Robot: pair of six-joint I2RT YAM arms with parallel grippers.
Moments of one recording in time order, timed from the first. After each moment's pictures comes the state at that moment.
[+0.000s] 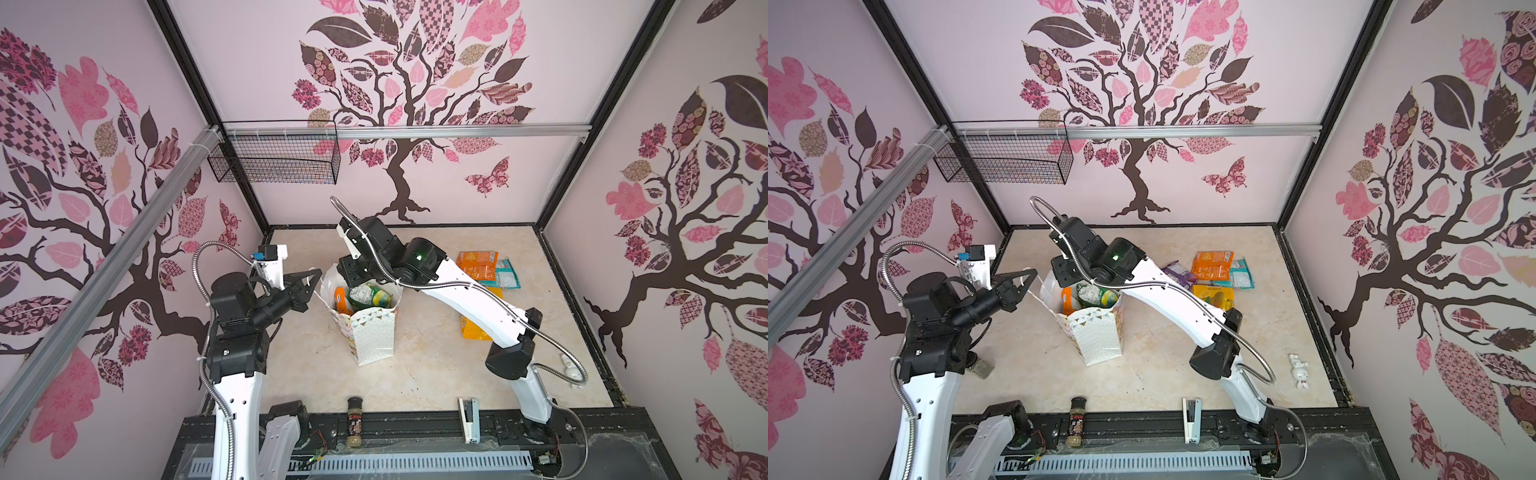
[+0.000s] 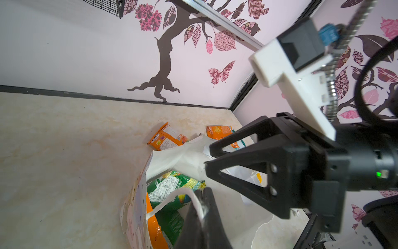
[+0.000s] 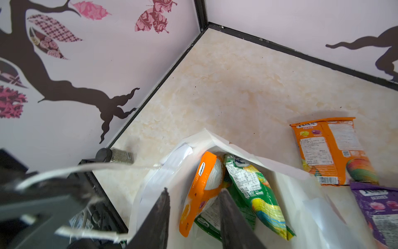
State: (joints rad) left arm 0.18 0.77 0.97 -0.46 0.79 -0.28; right arm 1.05 2.10 2.48 -1.02 0.11 0.38
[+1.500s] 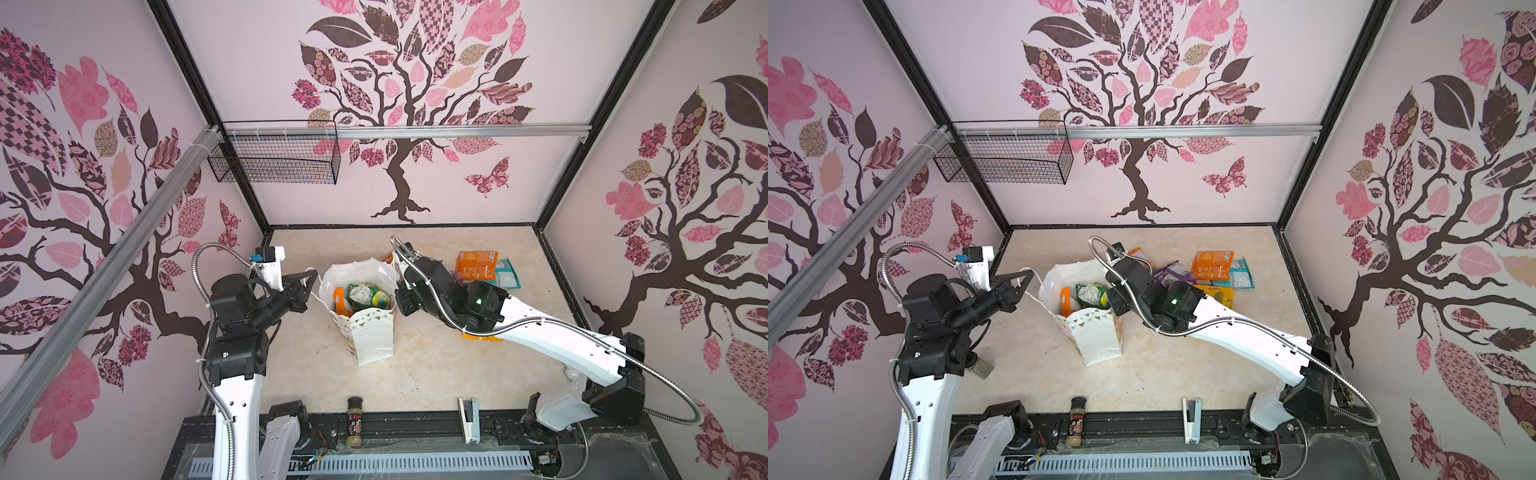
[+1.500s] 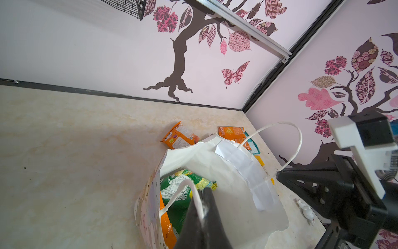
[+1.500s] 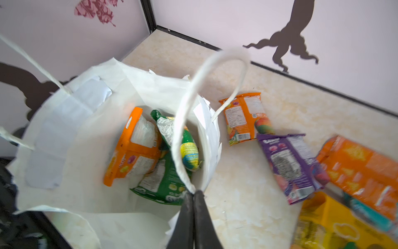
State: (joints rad) left arm 0.18 0.75 0.97 -0.50 0.71 -0.26; right arm 1.04 1.49 1.50 -0.62 0.38 0.33
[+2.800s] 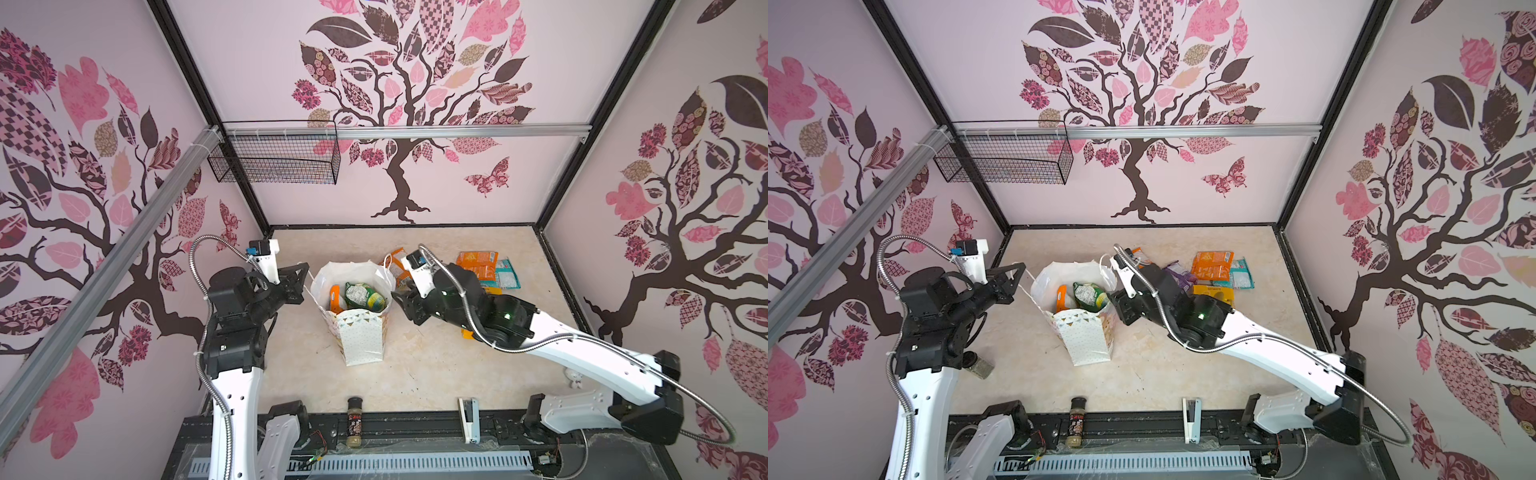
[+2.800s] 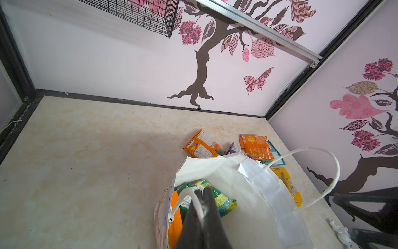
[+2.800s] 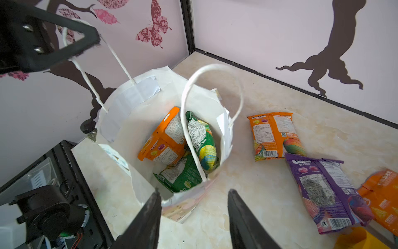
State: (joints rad) left arm 0.18 0.80 1.02 -0.51 0.58 -0.21; right arm 1.04 1.25 1.28 -0.45 0.20 0.27
